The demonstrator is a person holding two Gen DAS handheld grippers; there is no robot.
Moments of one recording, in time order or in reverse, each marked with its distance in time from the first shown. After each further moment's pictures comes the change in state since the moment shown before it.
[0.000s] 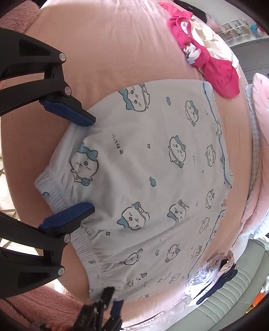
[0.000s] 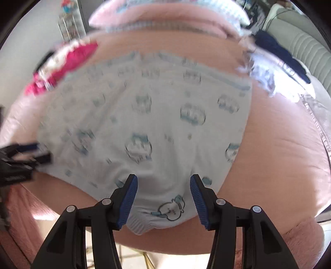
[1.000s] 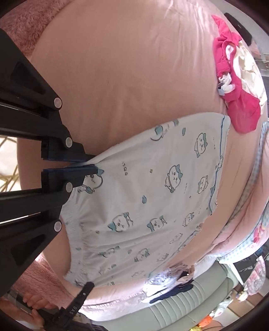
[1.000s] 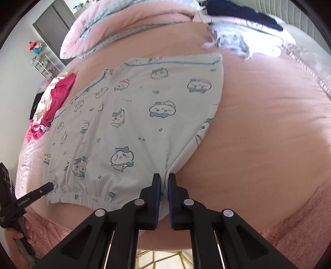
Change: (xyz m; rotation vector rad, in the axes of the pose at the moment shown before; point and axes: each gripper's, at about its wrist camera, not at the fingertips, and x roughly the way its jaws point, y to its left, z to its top) left arm -0.021 0.048 -0.023 -0.287 -0.012 -0.115; right arm -0.017 -0.048 -0.005 0.333 -0.091 0.159
